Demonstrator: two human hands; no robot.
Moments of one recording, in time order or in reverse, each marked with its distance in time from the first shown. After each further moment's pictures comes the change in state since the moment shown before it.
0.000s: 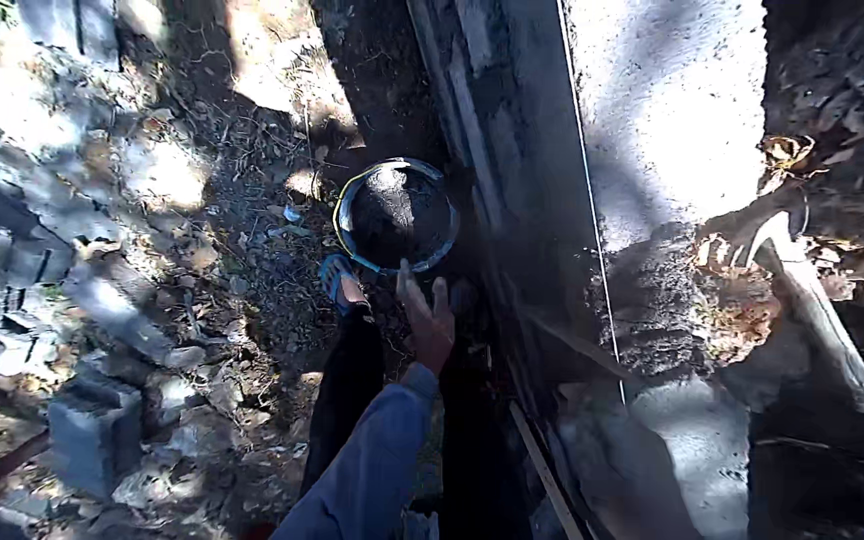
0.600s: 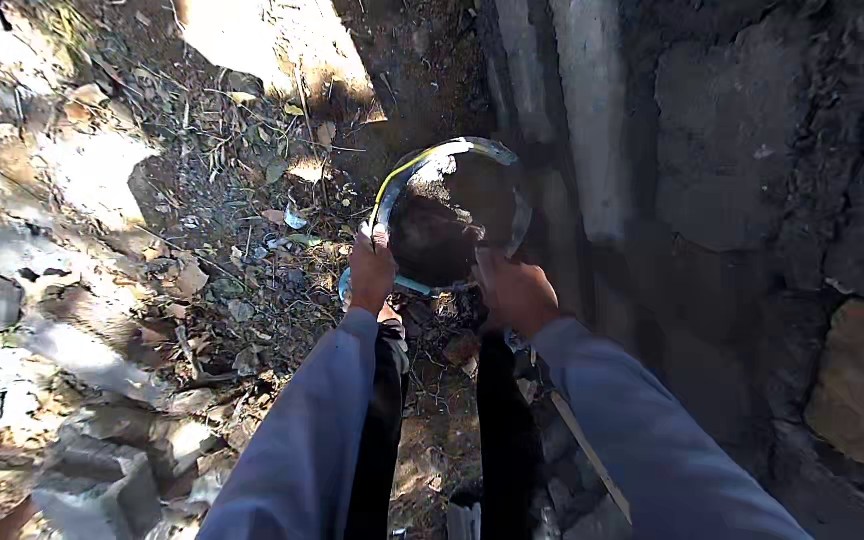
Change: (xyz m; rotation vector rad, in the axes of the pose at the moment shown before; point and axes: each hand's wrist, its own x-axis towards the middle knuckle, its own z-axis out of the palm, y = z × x) left_hand 0.240 -0.119 -0.105 0.403 -0.268 -0.241; right_hand 0.245 0.031 0.286 -0.441 -0.561 0.225
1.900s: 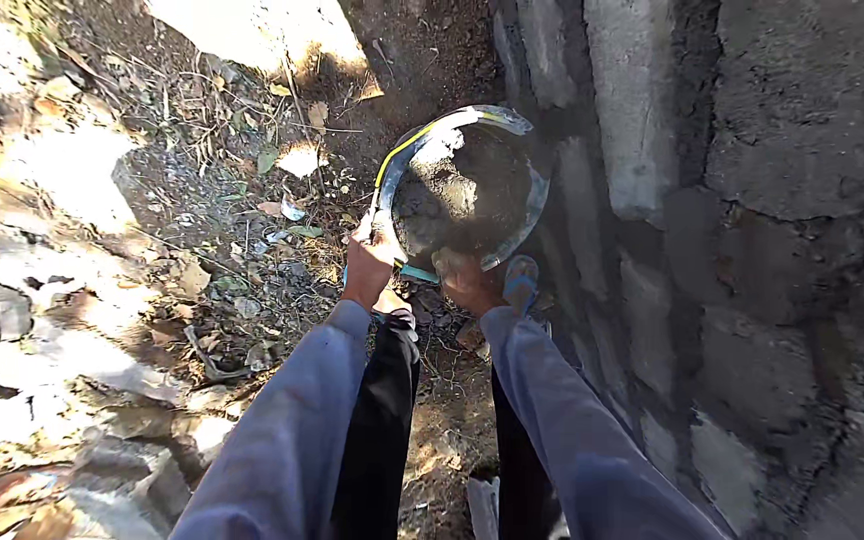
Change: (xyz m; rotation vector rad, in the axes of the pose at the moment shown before) left_hand 0.007 0.002 -0.010 -0.155 -0.061 0.105; right_hand 0.052 -0.045 0.087 0.727 -0.001 -0.007
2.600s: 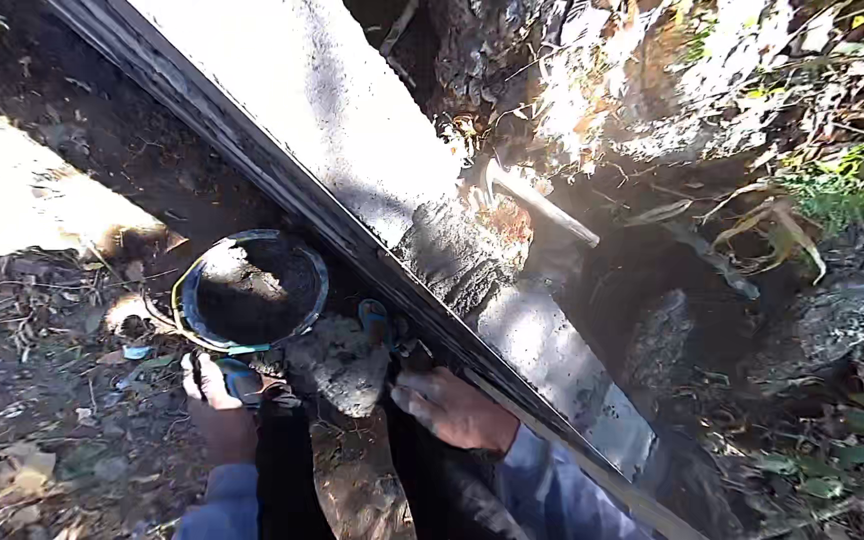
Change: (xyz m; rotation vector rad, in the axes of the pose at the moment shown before) left_hand -0.197 0.083 0.041 -0.118 0.260 0.210; right_hand -0.392 -0.012 -0.227 0.149 -0.023 -0.099
